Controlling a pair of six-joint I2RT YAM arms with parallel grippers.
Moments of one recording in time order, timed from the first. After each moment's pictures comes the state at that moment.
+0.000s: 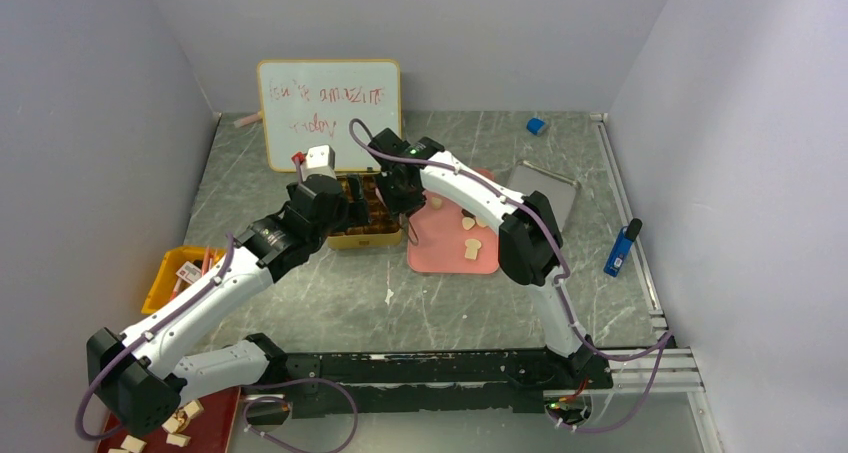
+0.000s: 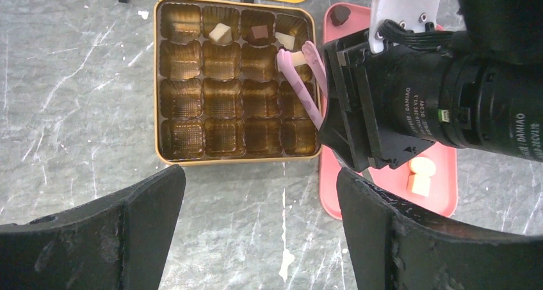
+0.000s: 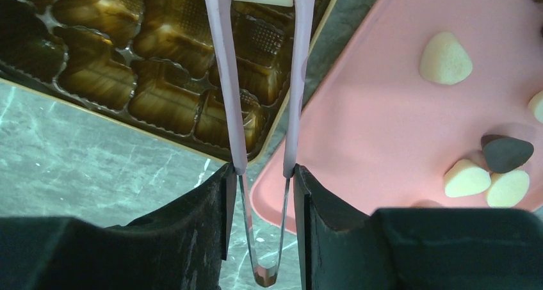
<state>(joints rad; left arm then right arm) -0.67 1.07 0.97 -0.48 -0.43 -0.62 0.79 2.20 2.04 -1.03 0.05 0.34</state>
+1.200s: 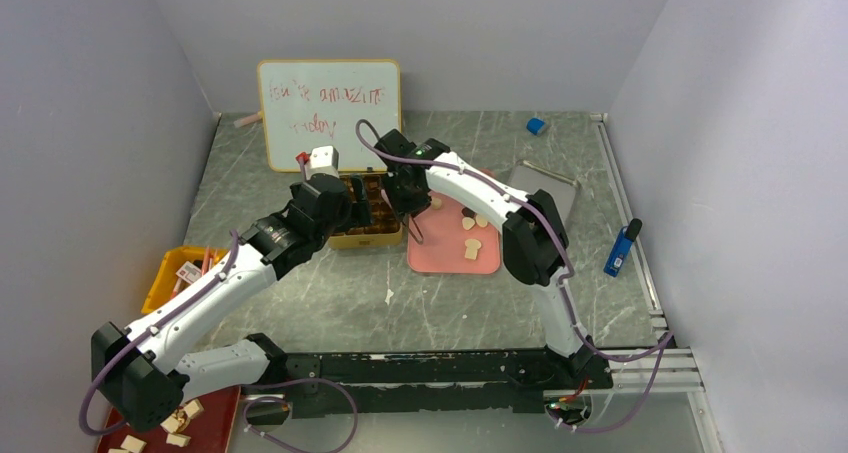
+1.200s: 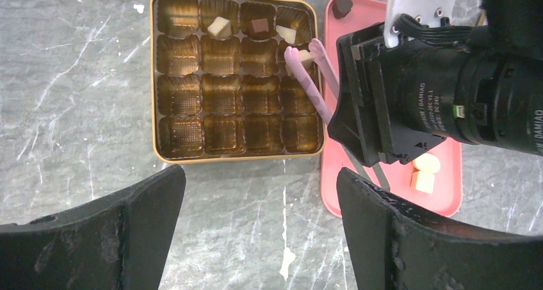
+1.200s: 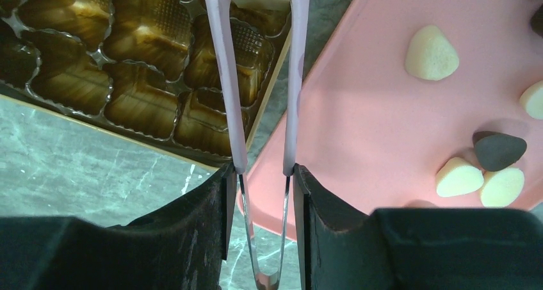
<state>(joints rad) -0.67 1.09 0.97 -0.48 -0.42 -0.62 0.77 2.17 1.96 -0.98 0.05 0.34</state>
